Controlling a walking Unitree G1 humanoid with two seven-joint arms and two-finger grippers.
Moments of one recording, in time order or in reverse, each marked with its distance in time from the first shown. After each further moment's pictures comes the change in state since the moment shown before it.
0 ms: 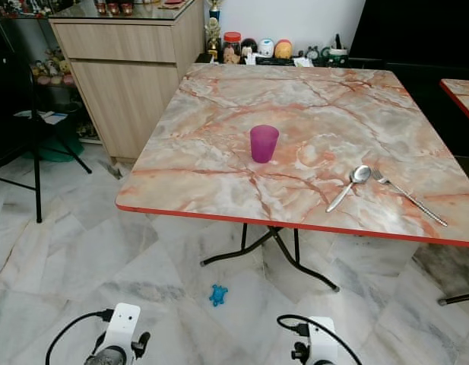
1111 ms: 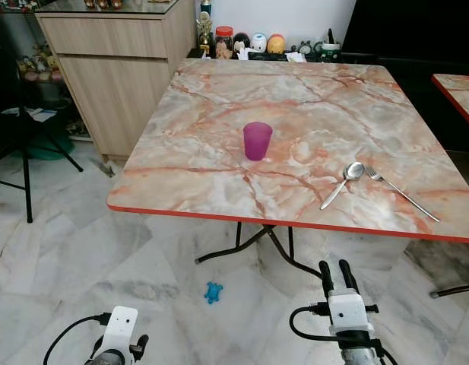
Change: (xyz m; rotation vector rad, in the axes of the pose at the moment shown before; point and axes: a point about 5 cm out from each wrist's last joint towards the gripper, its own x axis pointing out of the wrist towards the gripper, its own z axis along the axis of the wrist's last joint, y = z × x) left arm -0.001 0.001 -0.004 -0.020 0.000 0.008; right arm -0.052 -0.026 0.079 -0.369 -1.056 -0.184
